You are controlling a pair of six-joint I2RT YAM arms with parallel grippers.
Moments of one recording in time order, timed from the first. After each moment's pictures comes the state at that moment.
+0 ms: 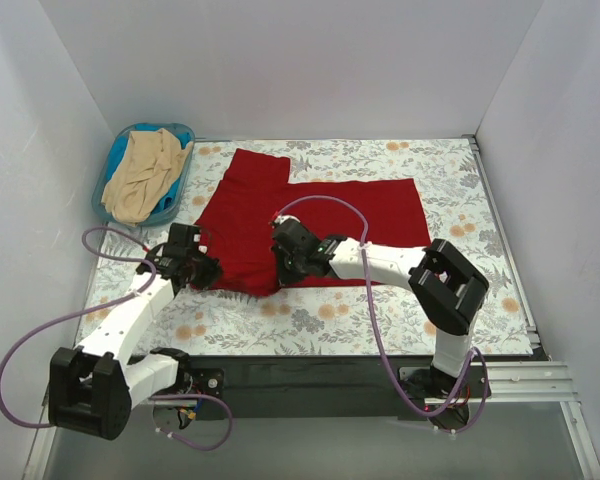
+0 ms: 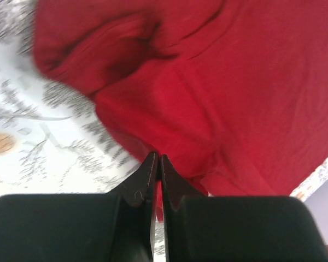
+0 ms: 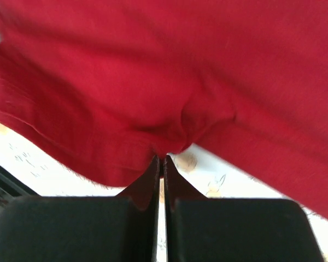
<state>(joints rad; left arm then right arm) -0.22 1.04 0.64 -0.60 -0.07 -1.22 1.02 1.84 1.21 -0.30 0.00 0.62</state>
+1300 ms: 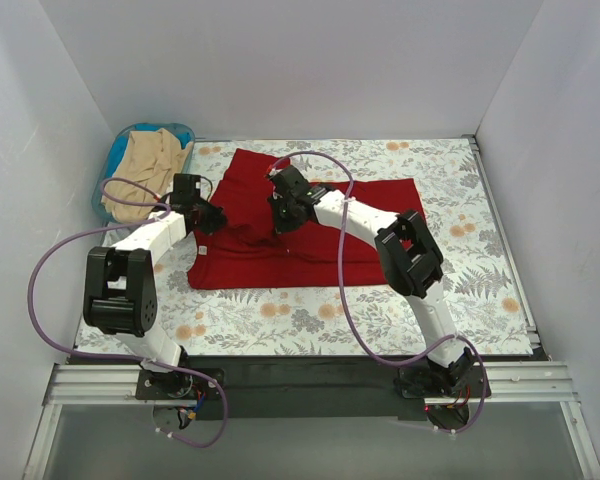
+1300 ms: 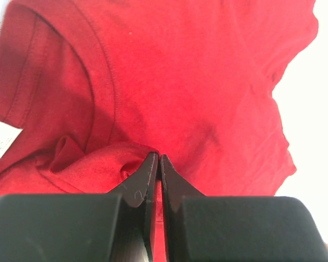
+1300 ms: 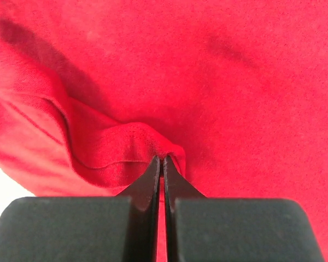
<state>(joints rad) -0.10 1.65 1.04 -0.28 0.02 -1.09 0.78 2.21 1.81 -0.49 -0.10 0.39</state>
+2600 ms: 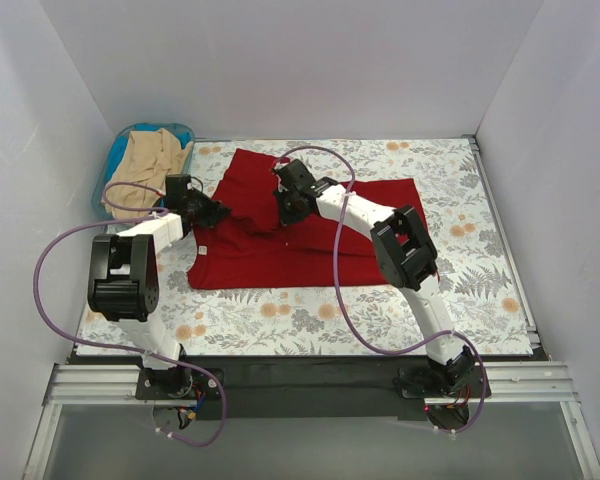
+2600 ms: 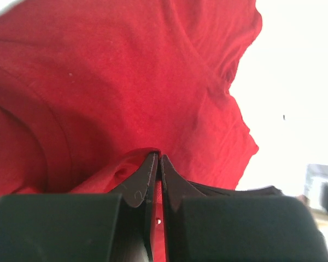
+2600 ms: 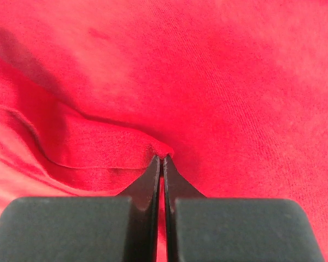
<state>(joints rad) -0.03 1.75 1.00 0.02 0.25 -1.07 0.72 2.31 1.91 -0.49 -0.09 0.32</state>
